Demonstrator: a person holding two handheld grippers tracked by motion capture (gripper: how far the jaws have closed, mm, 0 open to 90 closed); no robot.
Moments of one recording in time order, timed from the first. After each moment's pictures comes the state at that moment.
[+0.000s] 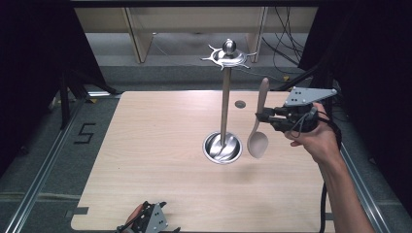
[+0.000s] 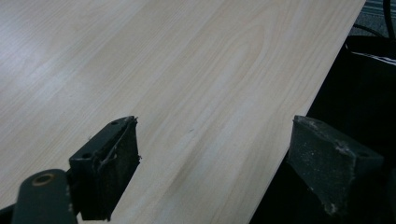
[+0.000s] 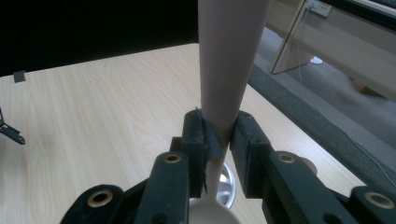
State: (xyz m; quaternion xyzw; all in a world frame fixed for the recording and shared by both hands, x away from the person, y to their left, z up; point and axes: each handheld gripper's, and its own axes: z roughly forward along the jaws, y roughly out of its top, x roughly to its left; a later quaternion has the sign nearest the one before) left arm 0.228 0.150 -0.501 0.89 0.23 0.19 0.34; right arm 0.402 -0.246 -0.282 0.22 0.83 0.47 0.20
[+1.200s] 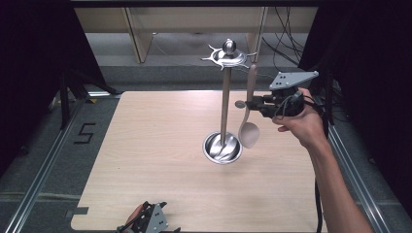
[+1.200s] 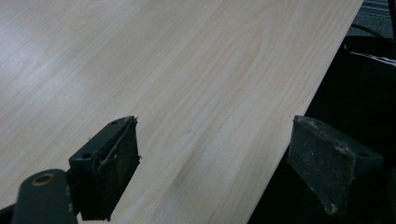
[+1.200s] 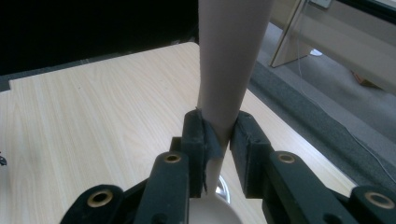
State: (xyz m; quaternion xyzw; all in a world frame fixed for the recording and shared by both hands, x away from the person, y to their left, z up) left arm 0.226 0.148 -0.502 0.88 0.23 0.20 0.35; right arm 0.432 -0.221 -0.267 0.23 0.84 0.45 0.19
